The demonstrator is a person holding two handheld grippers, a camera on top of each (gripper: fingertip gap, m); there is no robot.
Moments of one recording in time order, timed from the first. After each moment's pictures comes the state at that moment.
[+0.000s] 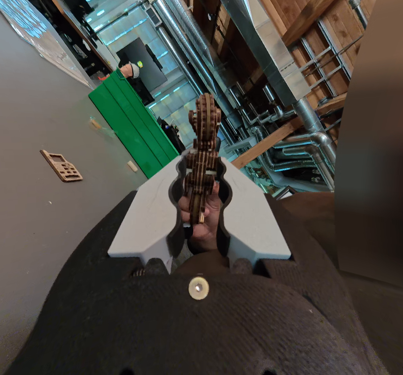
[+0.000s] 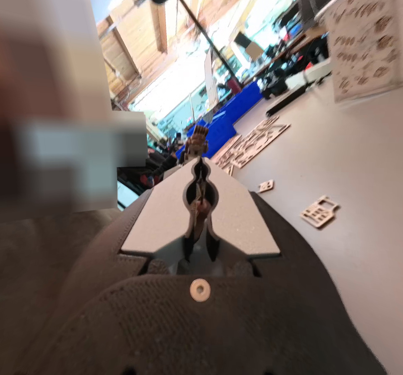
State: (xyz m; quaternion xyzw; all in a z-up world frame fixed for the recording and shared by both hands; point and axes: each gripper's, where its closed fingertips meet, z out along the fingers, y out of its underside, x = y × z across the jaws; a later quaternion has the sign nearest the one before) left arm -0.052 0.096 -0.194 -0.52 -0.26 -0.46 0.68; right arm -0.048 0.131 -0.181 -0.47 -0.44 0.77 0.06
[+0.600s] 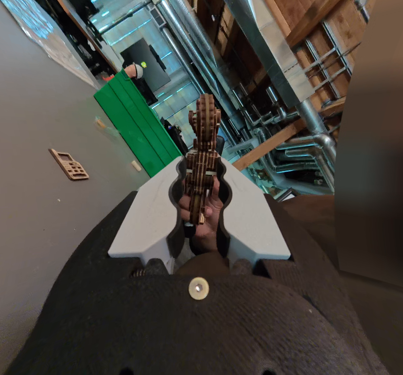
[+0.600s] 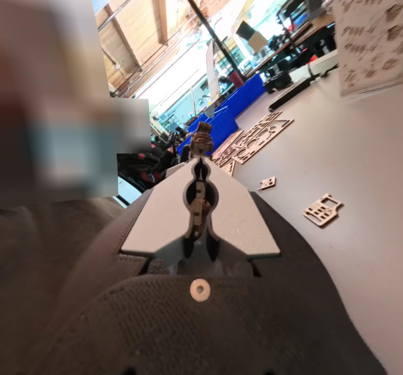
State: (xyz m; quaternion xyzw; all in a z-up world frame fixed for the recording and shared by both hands) left arm -0.056 0.095 -0.198 -0.52 -0.26 -0.46 0.67; right arm -0.047 0.128 -0.183 -0.46 -0.45 0.76 0.06
